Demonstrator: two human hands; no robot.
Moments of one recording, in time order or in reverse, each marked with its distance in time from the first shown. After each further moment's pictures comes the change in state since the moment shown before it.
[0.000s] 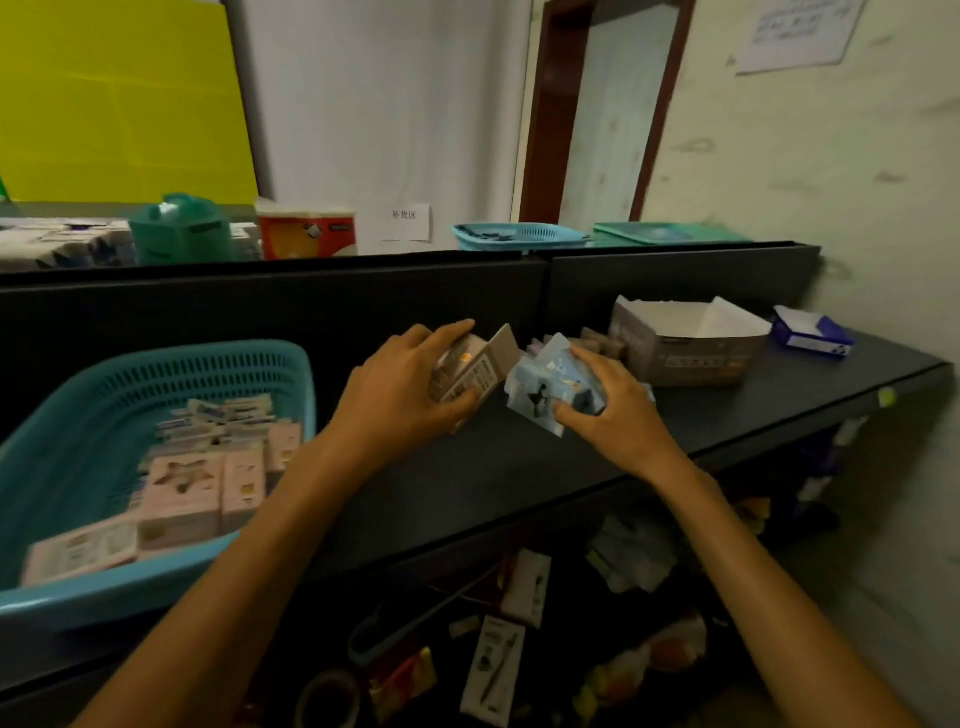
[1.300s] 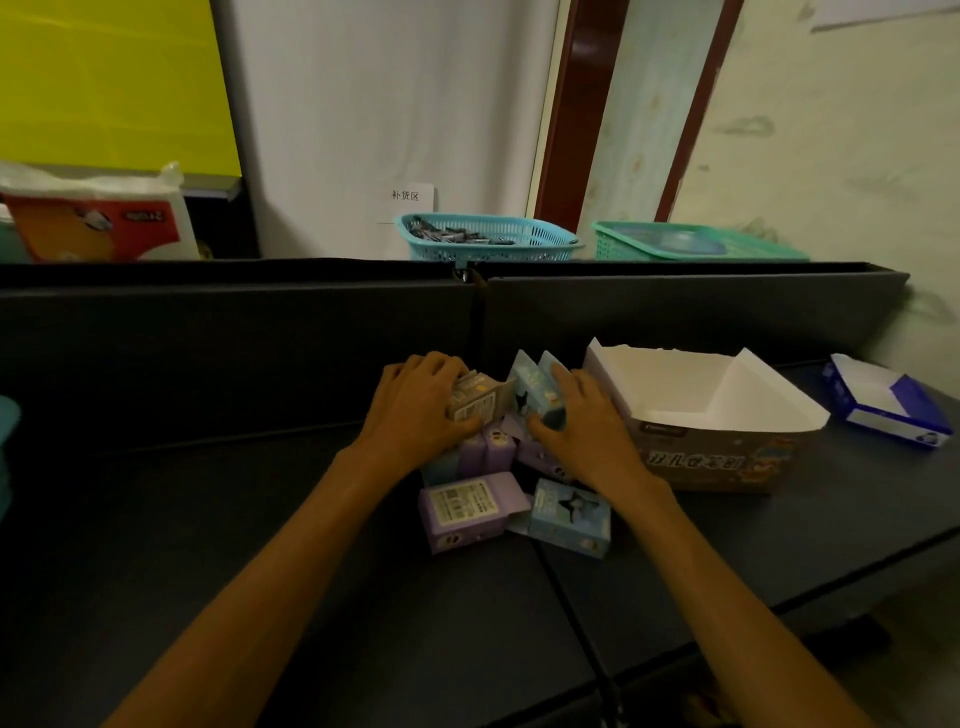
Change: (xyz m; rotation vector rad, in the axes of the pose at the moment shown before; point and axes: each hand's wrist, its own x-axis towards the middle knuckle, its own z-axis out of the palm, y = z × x) left_hand 0.223 -0.005 0.234 0.144 -0.105 -0.147; right_hand 0.201 0.218 0.004 -0.253 -0.100 -0.013
